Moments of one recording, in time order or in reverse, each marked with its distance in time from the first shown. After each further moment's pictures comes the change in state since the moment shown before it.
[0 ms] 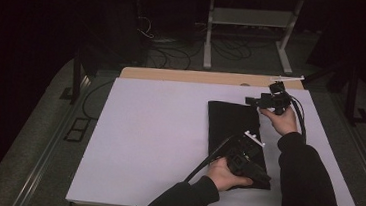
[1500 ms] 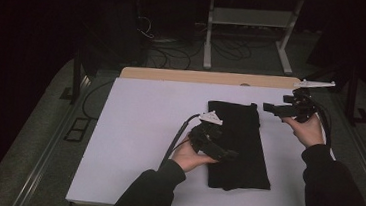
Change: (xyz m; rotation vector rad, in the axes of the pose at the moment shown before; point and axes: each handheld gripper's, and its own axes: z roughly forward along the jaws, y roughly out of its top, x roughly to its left) left arm 0.033 -0.029 -0.100 -0.228 0.203 0.078; right arm 0.002 -0.015 -0.078 -0.059 0.003 -0.060
